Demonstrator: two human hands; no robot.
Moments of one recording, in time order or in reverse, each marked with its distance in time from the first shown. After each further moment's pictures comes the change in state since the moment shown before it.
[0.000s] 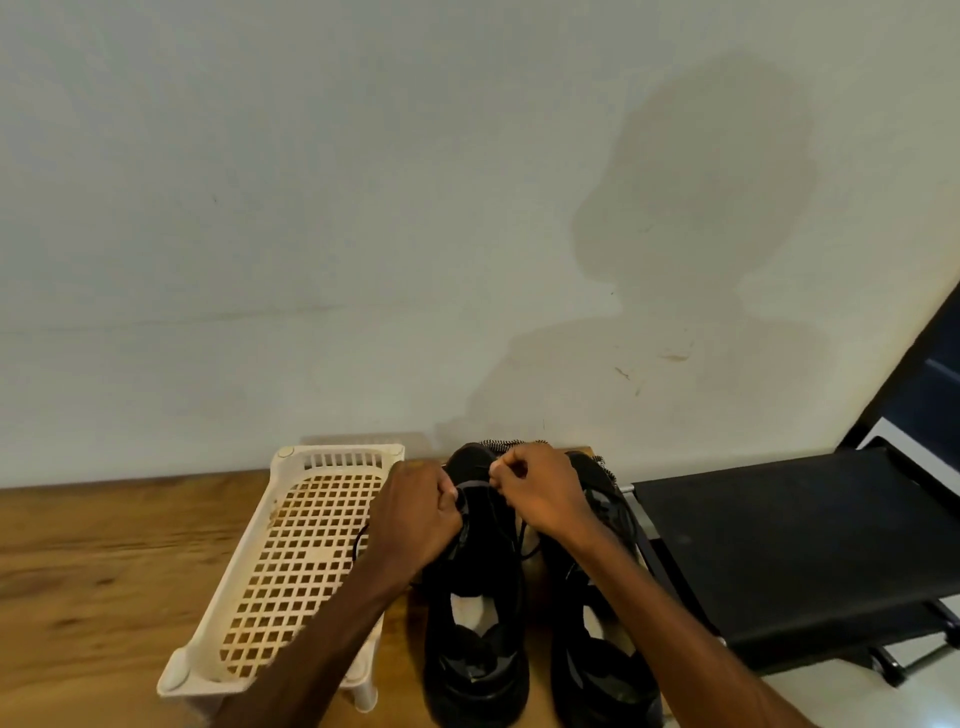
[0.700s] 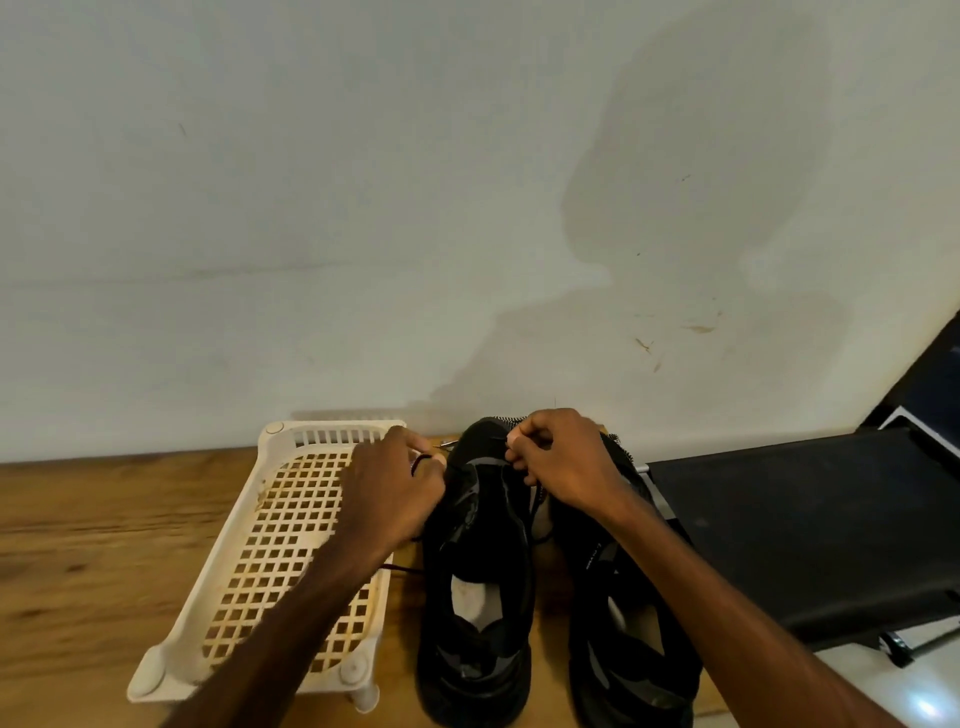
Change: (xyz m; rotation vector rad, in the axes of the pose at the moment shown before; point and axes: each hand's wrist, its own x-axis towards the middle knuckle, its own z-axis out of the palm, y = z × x) left_hand 0.005 -0.016 -0.019 -0.174 -0.103 -0.210; right_hand 0.011 0.010 -0.007 0.096 -0.015 -0.026
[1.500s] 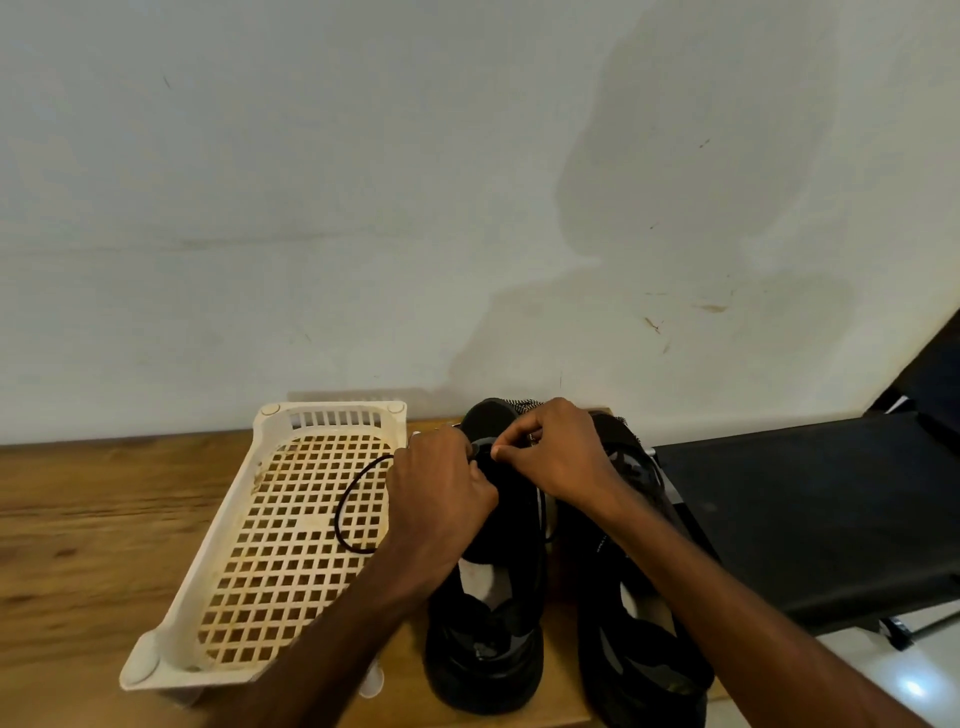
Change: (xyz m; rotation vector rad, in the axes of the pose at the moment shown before) left_hand -0.019 0.027 0.030 0.233 0.141 0.158; right_hand -0.007 -0.010 0.016 -0.128 0.014 -0.033
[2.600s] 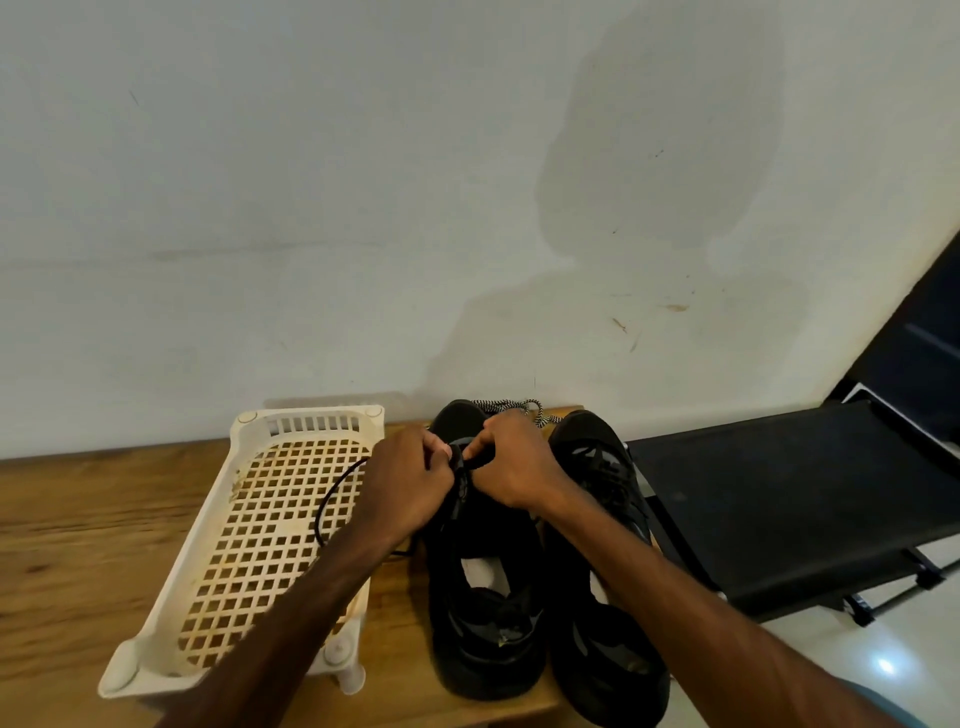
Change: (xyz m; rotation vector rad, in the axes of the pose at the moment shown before) left_hand 0.015 -0.024 0.009 -0.348 -0.112 0.015; right_hand -0.003 0.000 0.015 -0.113 -0.082 0.033
